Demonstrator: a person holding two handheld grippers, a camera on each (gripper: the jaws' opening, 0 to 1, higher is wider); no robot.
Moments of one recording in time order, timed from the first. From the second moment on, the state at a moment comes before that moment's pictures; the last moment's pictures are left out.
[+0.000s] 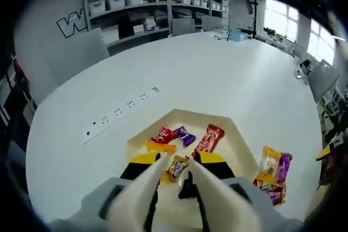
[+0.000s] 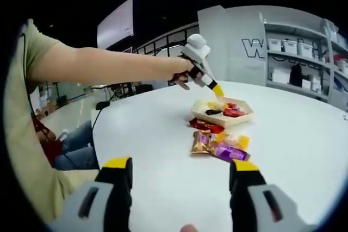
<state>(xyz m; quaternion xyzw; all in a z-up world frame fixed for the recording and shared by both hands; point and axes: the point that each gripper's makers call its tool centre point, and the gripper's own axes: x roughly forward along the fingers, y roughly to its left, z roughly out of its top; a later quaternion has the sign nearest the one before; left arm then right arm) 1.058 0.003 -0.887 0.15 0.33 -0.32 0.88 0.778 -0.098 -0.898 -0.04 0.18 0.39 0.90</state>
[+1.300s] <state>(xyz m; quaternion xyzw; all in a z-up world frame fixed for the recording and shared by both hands) 0.912 -0.020 -0.889 0.19 0.31 -0.47 0.81 0.779 -0.092 -0.894 -0.04 0.18 0.40 0.90</state>
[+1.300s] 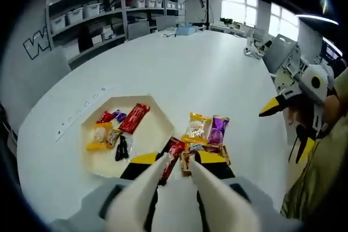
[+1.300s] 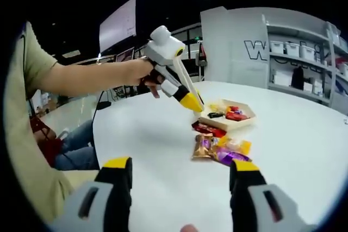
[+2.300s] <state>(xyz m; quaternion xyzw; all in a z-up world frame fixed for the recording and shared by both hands) 0.882 -0.054 -0.931 0.27 0.29 -0.53 0.75 0.775 -0.095 -0.899 -0.04 0.18 0.39 0.90</state>
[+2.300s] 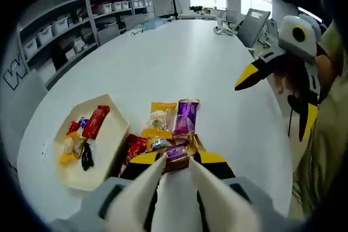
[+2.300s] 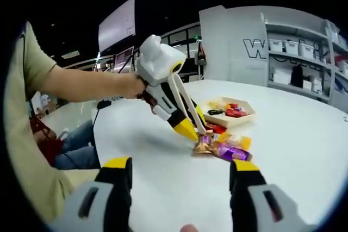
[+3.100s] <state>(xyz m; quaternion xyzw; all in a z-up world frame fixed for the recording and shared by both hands) 0.860 -0.041 -0.934 0.30 0.30 -0.53 0.74 0.774 -0.093 -0.902 -0.04 0.18 0.40 0.90</state>
